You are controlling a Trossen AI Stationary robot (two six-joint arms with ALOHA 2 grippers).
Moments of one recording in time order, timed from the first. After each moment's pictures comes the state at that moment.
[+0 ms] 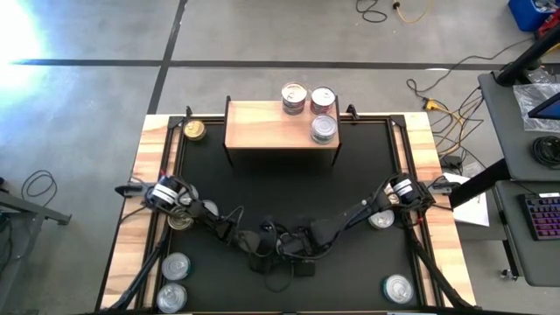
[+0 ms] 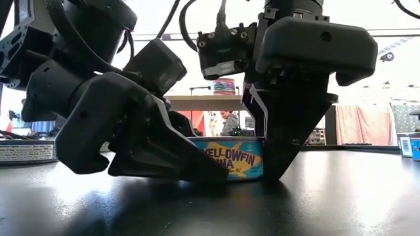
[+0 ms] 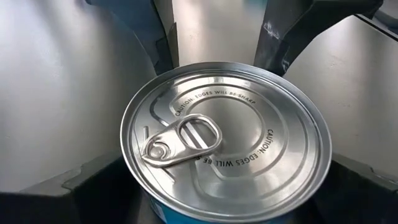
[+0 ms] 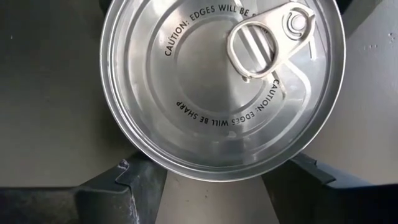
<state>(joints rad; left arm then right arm) -0.41 2.14 0.79 0.92 -0.33 -0.18 0.37 2.20 1.59 -0.77 0.09 0.44</state>
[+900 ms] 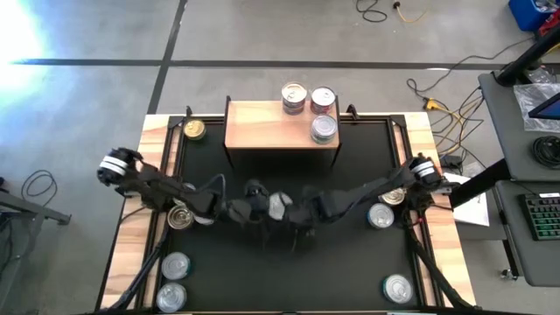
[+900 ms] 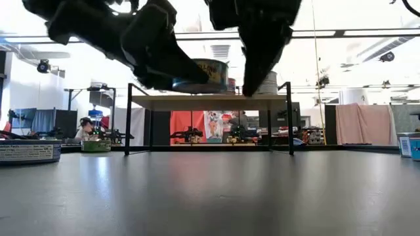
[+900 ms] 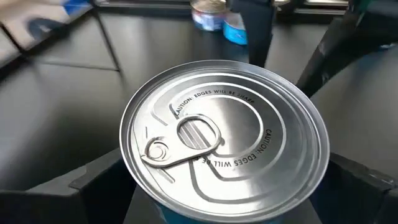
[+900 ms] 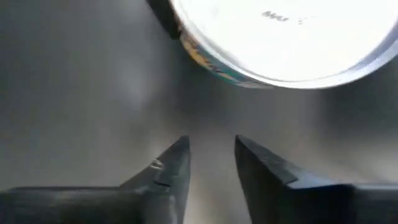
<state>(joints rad) -0.28 1.59 0.72 0.38 -0.47 -0.22 0.27 1.95 1.60 -0.95 0.19 0.43</state>
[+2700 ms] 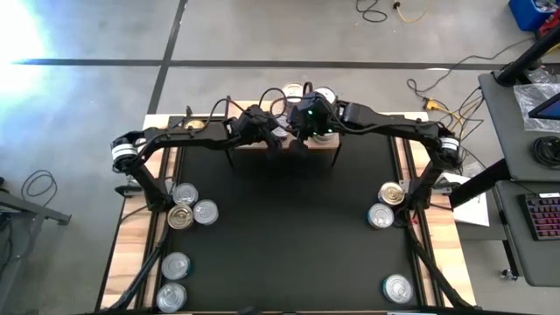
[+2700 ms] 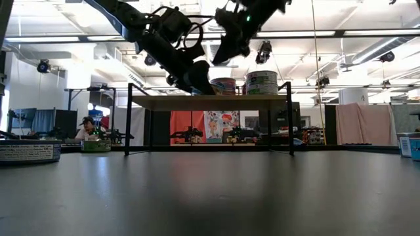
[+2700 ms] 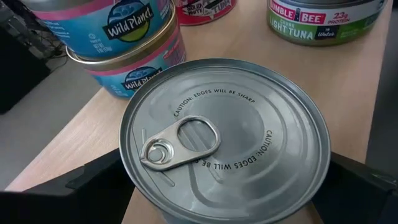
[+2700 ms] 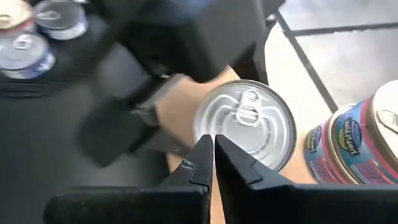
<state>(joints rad) 0.42 1.67 1.12 -0.03 -0.21 0.12 -0.35 1.72 1.60 -0.57 0.02 -0.15</state>
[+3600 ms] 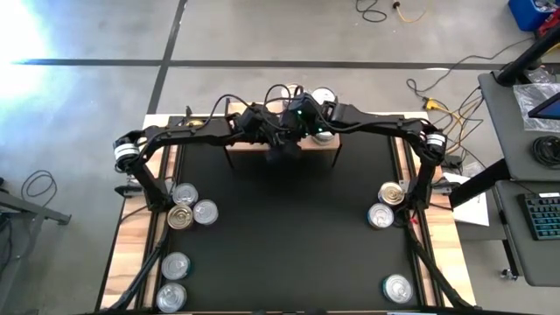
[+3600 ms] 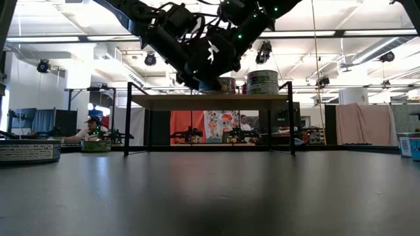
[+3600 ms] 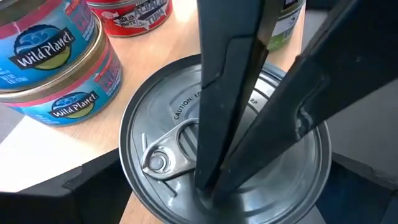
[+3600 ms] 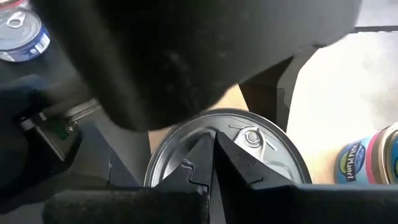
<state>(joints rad) 0.42 1.67 1.23 -0.16 0.00 0.14 -0.40 1.84 1.60 -0.53 -0.05 -0.22</state>
